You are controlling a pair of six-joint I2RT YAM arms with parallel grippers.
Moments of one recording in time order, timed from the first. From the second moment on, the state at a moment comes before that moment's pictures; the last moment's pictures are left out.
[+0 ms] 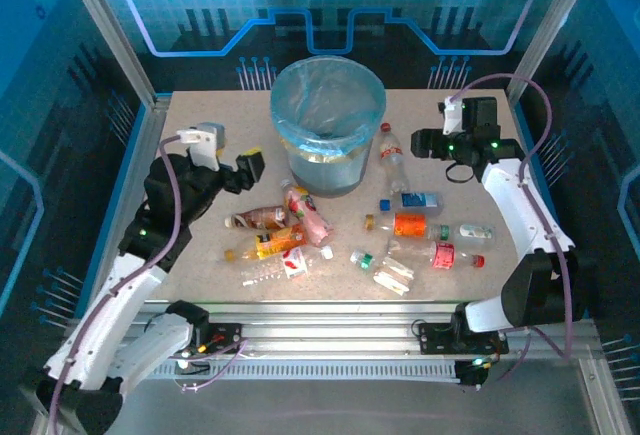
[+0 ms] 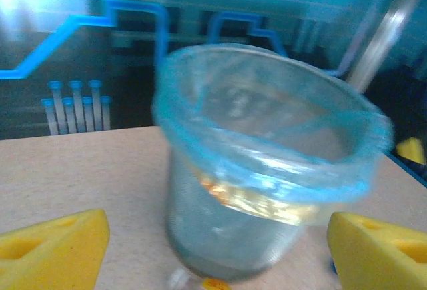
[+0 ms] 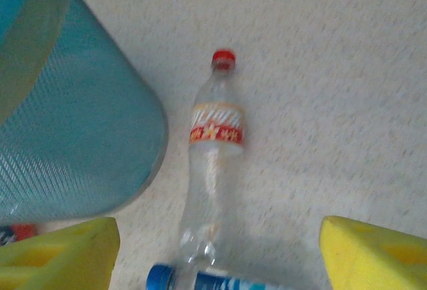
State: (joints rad) left arm -0.33 0.83 0.93 -0.26 0.09 -0.19; right arm 0.05 1.42 1.27 -0.65 -0.22 0.09
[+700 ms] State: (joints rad) left arm -0.67 1.03 1.00 -0.45 0.40 -0.06; right arm 0.07 1.96 1.82 -0.89 -0.32 0.16
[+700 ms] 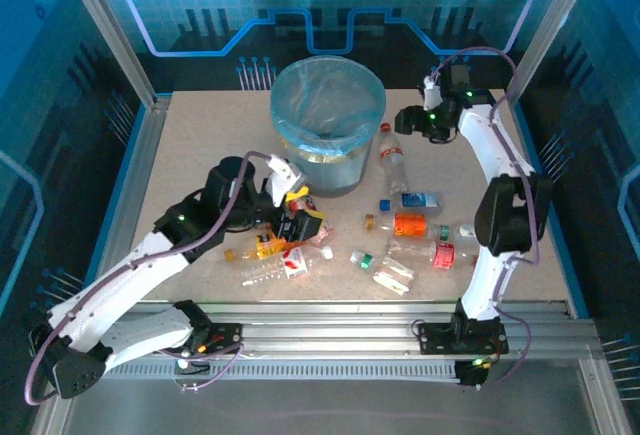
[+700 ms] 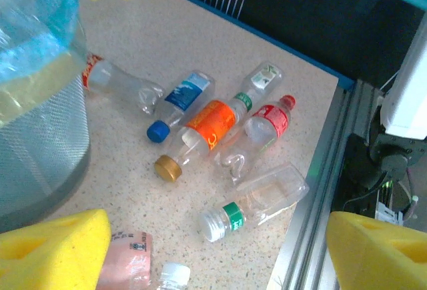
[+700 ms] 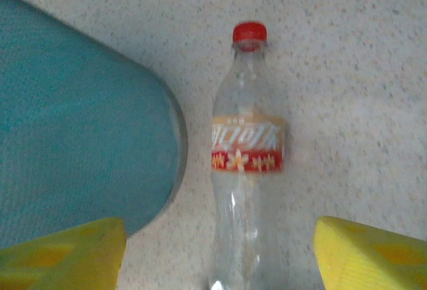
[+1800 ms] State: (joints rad) left arm -0.75 1.20 1.13 -0.54 0.35 0.03; right arm 0.14 2.68 2.60 -1.08 -0.25 0.18
